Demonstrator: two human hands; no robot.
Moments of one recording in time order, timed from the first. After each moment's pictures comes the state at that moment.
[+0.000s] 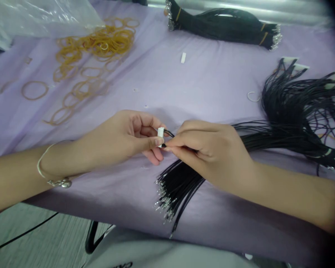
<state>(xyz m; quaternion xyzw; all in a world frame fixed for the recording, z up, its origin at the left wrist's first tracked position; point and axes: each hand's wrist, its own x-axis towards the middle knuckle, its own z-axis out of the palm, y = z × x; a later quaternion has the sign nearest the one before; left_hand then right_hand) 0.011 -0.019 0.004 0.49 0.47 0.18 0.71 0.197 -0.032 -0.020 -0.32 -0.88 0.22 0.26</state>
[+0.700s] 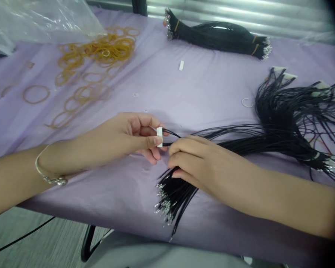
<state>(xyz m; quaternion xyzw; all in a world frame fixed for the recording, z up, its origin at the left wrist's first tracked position) 0.008 -0.013 0.008 0.50 0.47 0.17 0.71 0.203 -0.041 -0.013 -0.25 -0.94 0.20 0.09</state>
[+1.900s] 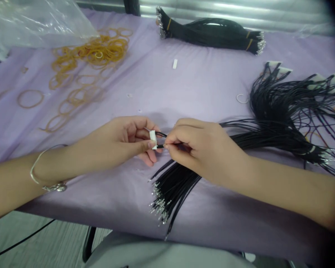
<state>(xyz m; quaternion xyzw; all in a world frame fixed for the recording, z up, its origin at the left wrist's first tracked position) 0.000 -0.015 -0.010 0.56 0.40 0.17 0.70 0.198 -0.027 -0.016 -0.37 -0.88 0.20 0.22</state>
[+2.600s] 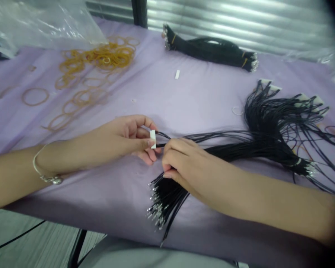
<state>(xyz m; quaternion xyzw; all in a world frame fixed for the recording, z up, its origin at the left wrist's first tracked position) 0.003 -0.011 0.002 0.48 0.46 0.17 0.73 0.200 -0.041 -0.008 -0.31 -0.91 0.27 0.09</state>
